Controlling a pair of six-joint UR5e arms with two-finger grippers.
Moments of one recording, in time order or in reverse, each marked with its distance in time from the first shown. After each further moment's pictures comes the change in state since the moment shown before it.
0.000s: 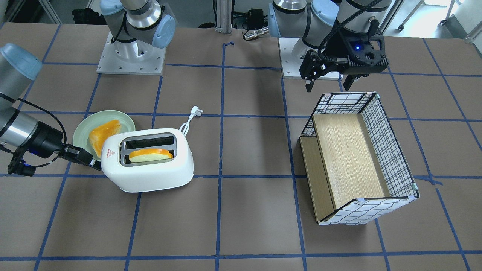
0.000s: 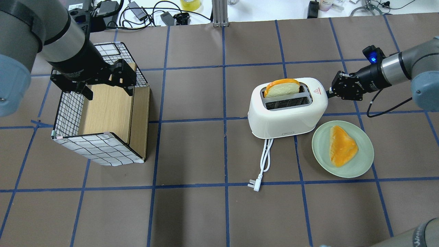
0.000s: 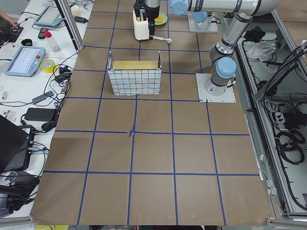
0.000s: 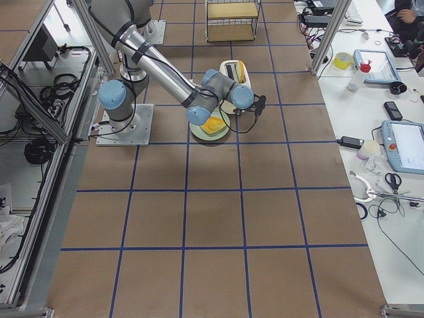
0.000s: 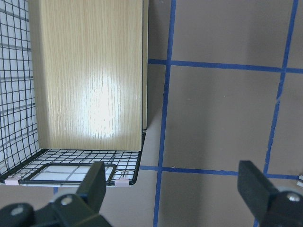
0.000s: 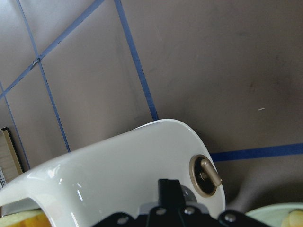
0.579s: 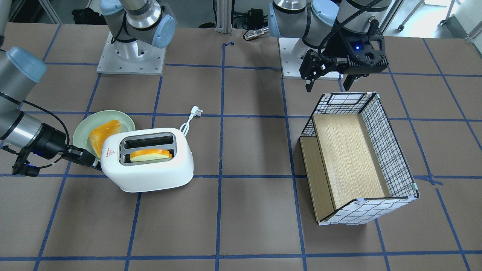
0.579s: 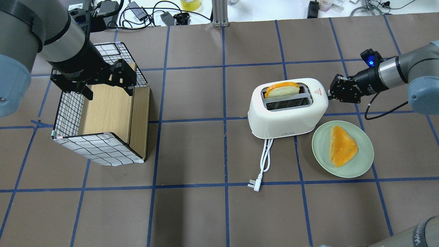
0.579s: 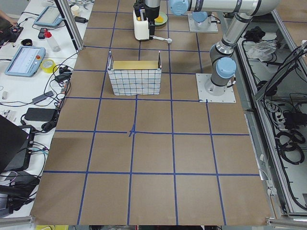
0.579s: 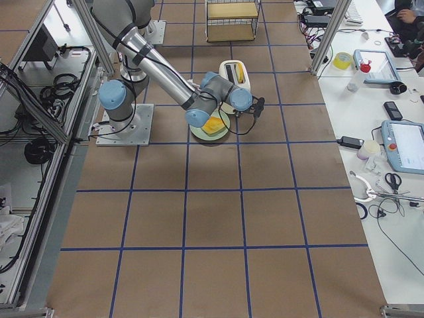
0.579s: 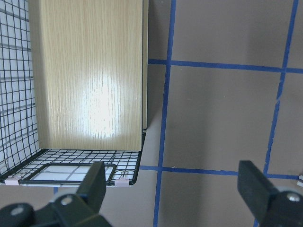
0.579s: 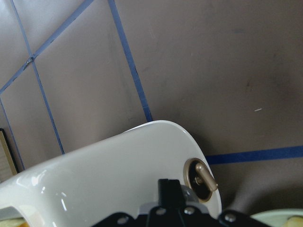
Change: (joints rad) left arm 0.000 0.000 0.000 0.000 -0.001 0.000; right arm 0.000 0.008 0.022 -0.036 0.000 0.001
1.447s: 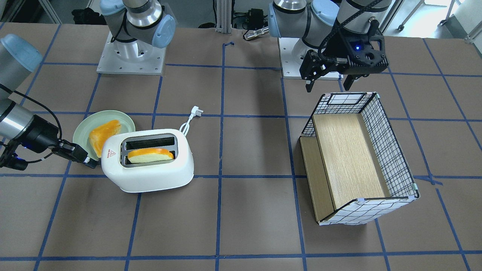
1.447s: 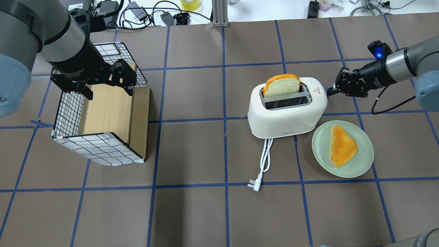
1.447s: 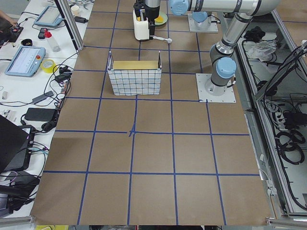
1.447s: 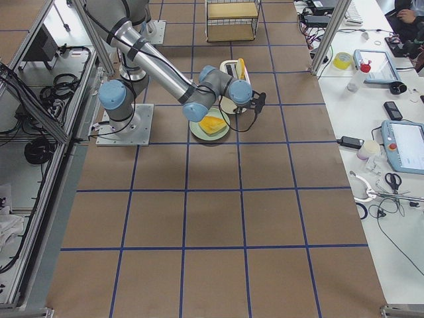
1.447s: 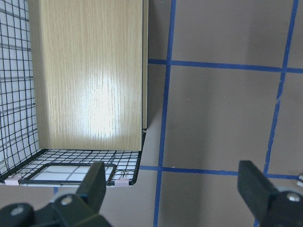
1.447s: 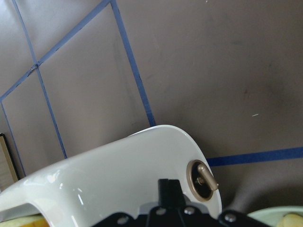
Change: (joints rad) left arm 0.000 0.000 0.000 0.000 0.001 0.000; right arm 0.001 -0.072 -0.018 0.008 -0.030 0.050
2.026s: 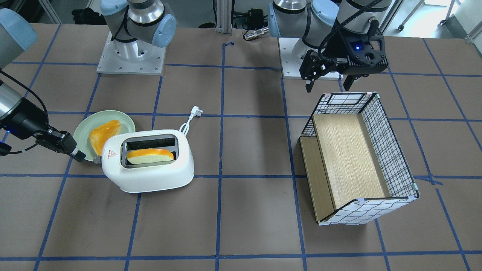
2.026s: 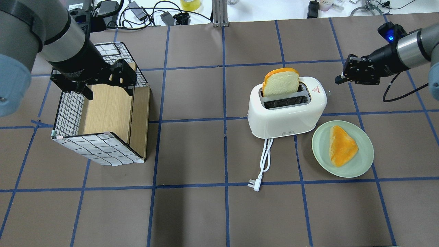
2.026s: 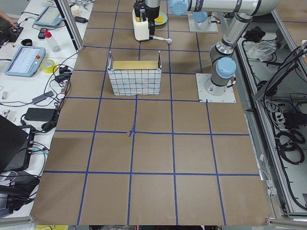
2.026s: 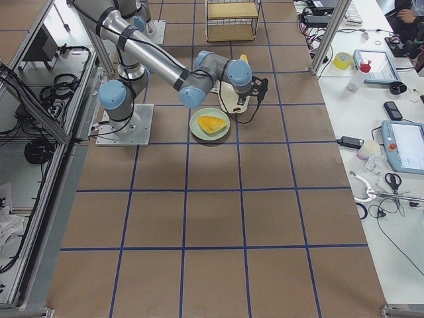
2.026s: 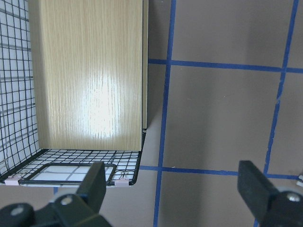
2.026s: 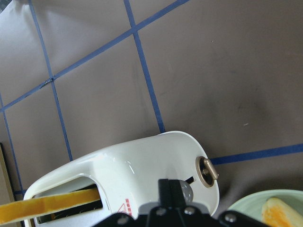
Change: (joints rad) left arm 0.000 0.000 0.000 0.000 -0.001 0.000; right arm 0.029 -0.103 -0.048 0.022 -0.076 0.013
